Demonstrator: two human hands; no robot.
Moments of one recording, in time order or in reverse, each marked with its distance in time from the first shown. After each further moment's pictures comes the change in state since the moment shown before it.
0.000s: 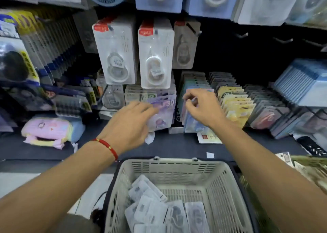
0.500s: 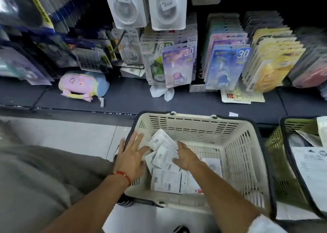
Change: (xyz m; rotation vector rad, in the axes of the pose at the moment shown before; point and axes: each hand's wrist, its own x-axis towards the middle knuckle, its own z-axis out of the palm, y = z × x) left_hand -0.197 0.038 0.184 -0.002 -0.502 -0.489; right_hand -0.245 0.024 0.230 0.085 -1.010 0.390
